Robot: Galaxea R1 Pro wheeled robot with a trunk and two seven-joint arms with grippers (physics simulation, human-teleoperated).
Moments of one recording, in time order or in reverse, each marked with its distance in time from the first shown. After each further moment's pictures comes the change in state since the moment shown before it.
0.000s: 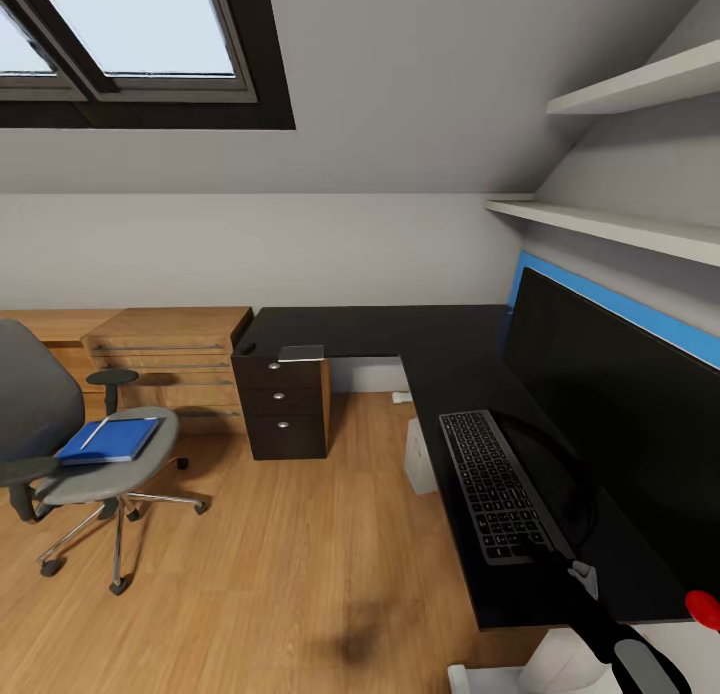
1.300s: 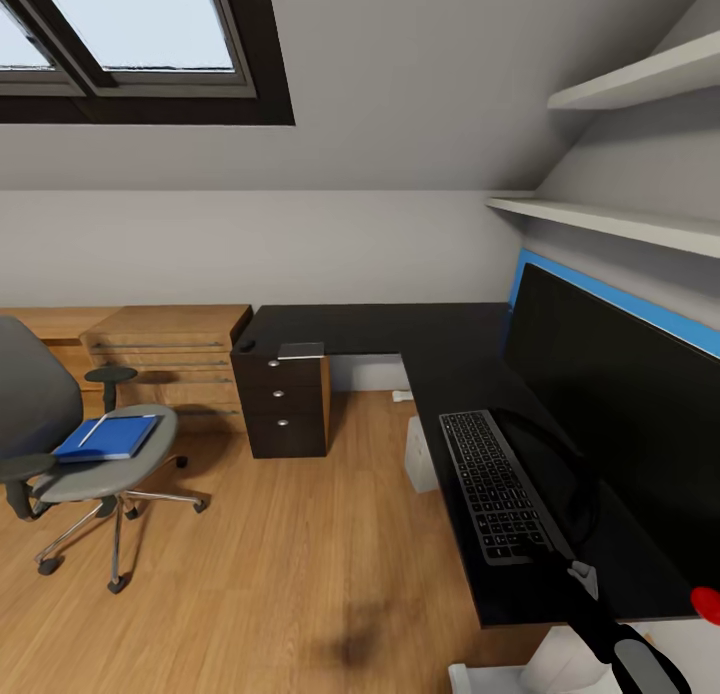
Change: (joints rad) left arm 0.000 -0.007 0.005 0.001 0.002 0.002 0.004; right arm 0.000 0.000 0.001 0.001 0.002 0.000 0.000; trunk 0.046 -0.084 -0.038
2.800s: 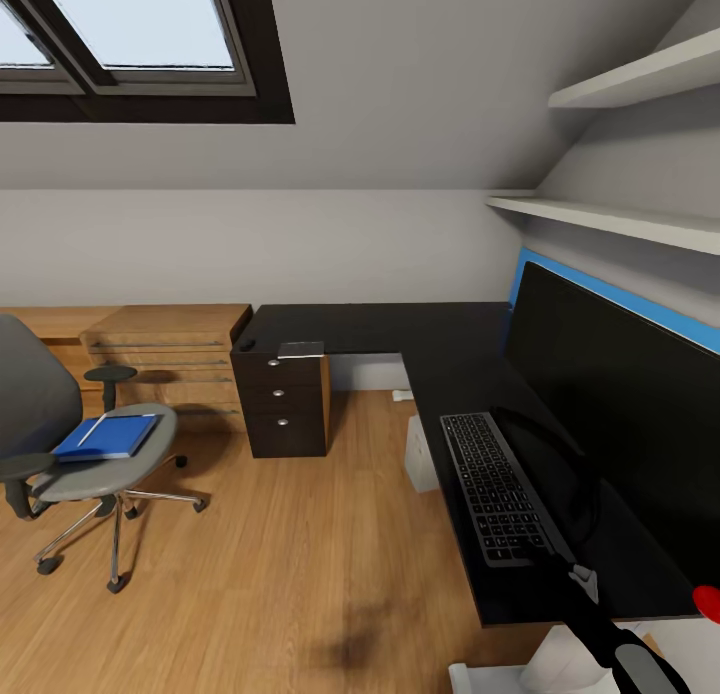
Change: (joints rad) left arm 0.000 0.000 0.000 0.000 -0.001 -0.002 -0.003; right arm -0.001 0.000 -0.002 0.024 -0.024 0.008 0.016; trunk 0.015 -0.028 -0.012
